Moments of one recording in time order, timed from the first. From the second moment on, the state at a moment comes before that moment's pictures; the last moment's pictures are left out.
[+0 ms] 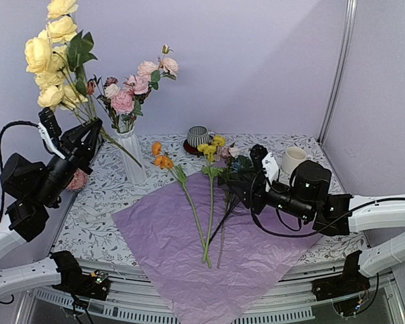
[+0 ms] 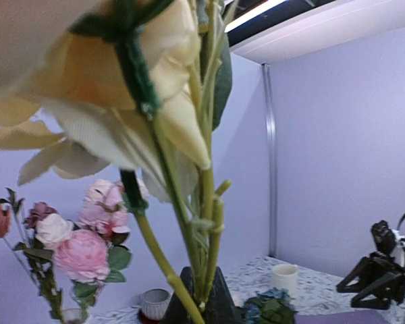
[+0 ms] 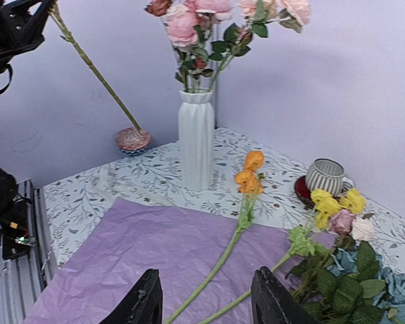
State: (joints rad) left arm -0.71 0.58 0.63 0.38 -0.06 0.04; right arm 1.06 1.19 0.67 0.44 0.13 0.01
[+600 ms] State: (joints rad) left arm -0.22 0.93 0.81 0.60 -0.01 0.04; right arm 1.00 1.25 0.65 0.55 0.22 -0.03
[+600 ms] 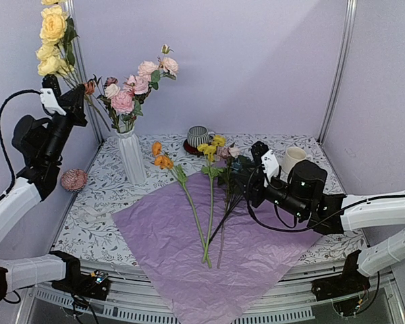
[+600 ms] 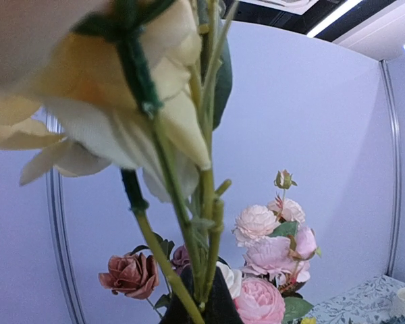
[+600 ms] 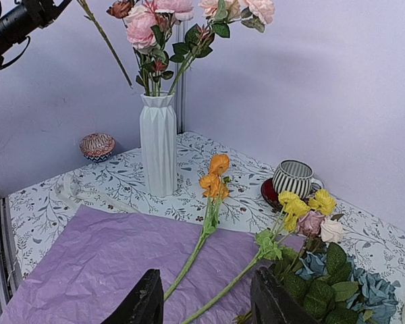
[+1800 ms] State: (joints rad) left arm -0.16 1.24 0.95 0.59 0.10 -0.11; right arm 1.00 1.30 0.65 0.58 0.23 -0.04
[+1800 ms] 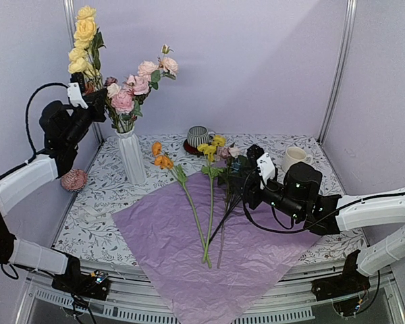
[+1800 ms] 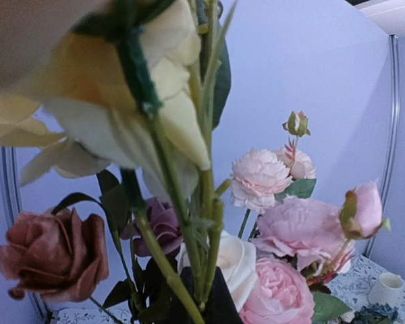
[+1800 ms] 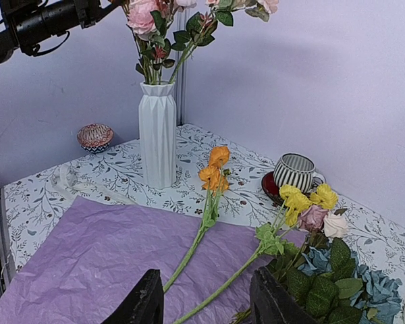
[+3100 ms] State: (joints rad) left arm -0.17 1.37 0.85 0.66 -0.04 -0.29; right arm 1.00 1.31 0.65 0.58 0.22 -0.04
